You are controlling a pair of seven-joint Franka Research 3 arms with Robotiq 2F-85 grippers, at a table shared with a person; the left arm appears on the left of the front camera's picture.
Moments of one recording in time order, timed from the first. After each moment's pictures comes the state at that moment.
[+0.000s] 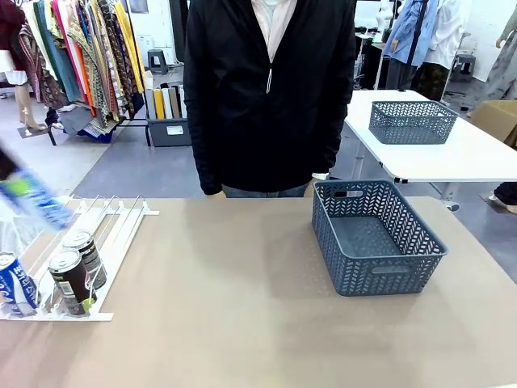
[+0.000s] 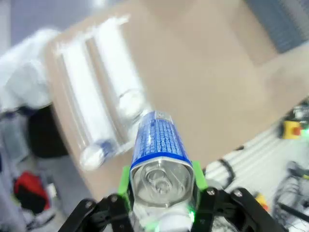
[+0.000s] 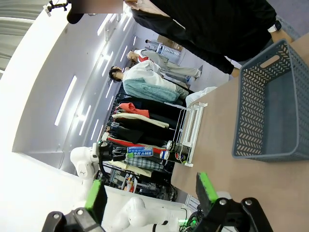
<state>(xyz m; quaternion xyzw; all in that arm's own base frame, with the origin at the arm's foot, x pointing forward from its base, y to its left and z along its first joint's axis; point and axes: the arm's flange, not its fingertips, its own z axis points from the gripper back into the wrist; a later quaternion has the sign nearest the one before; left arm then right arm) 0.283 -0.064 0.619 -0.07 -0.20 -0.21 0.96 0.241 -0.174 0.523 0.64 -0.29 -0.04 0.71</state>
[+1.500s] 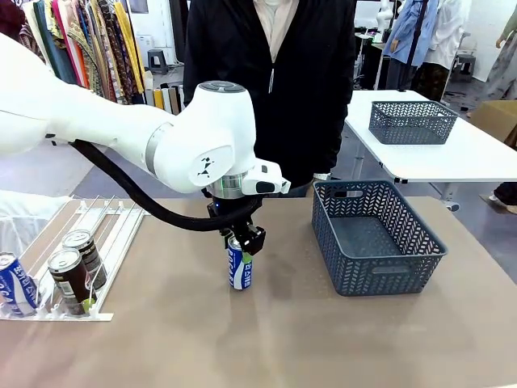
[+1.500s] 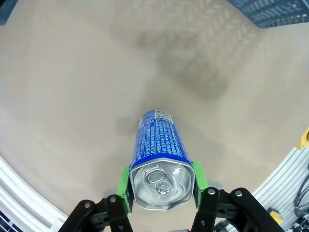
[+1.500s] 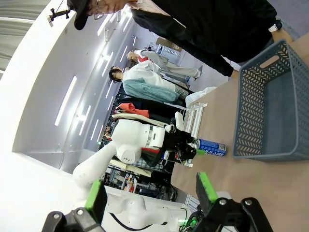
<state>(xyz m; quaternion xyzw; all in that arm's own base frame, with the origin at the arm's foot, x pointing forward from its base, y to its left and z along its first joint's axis) 0.420 -0.382 0.412 0.00 -0.05 -0.41 0.91 0.240 -0.174 0.523 0.63 -0.29 -0.04 0.71</state>
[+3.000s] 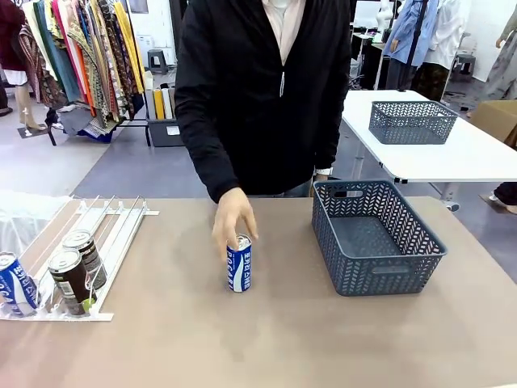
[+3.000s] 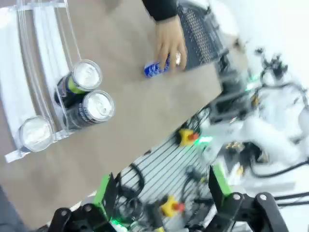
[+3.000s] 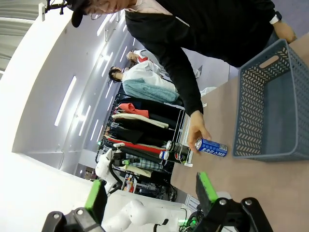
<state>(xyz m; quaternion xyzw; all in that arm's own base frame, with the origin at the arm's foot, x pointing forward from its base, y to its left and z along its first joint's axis) 0.256 0.150 0.515 -0.45 -0.17 -0.08 0.87 0.240 -0.175 0.523 0.63 -0.29 -0.05 0.71</state>
